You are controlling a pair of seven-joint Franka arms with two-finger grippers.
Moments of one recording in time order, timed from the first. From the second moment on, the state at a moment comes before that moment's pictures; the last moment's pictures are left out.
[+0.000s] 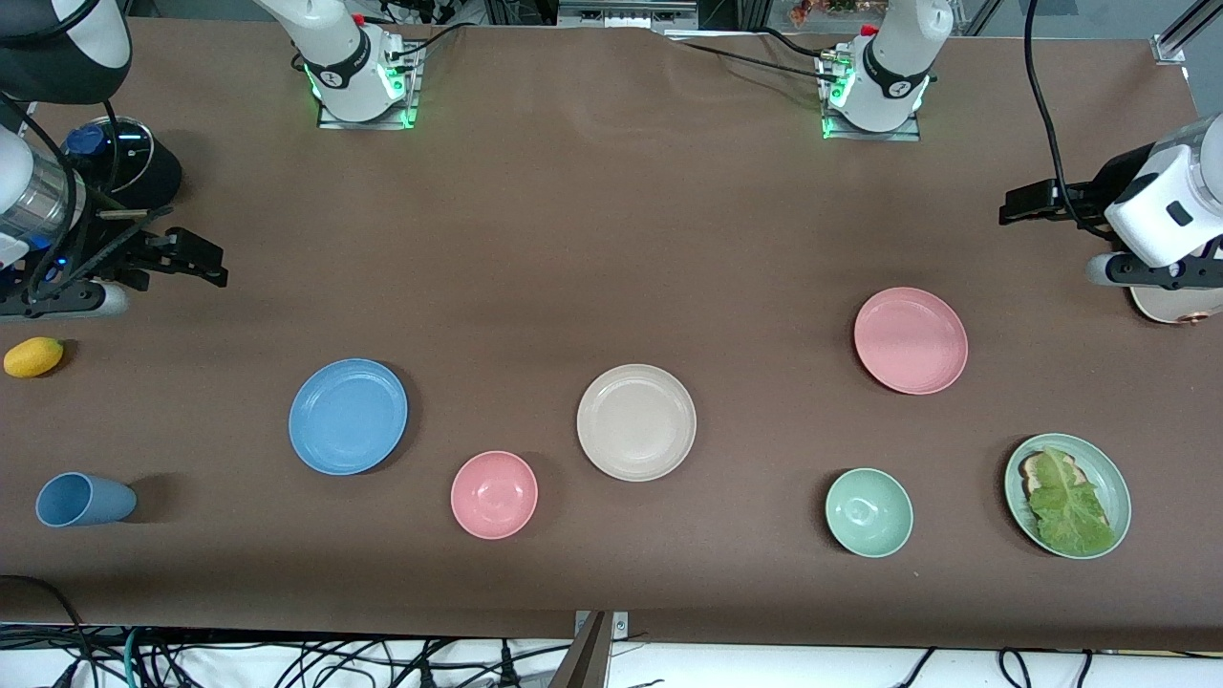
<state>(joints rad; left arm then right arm) -0.06 0.15 0.05 -1.43 -0.07 1.26 -0.01 0.11 0.13 -0.05 -1.55 0.04 1.65 0.00</state>
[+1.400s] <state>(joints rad) -0.06 0.22 0.05 -1.43 -0.07 1.26 0.00 0.11 0.13 -0.05 -1.55 0.04 1.65 0.00</state>
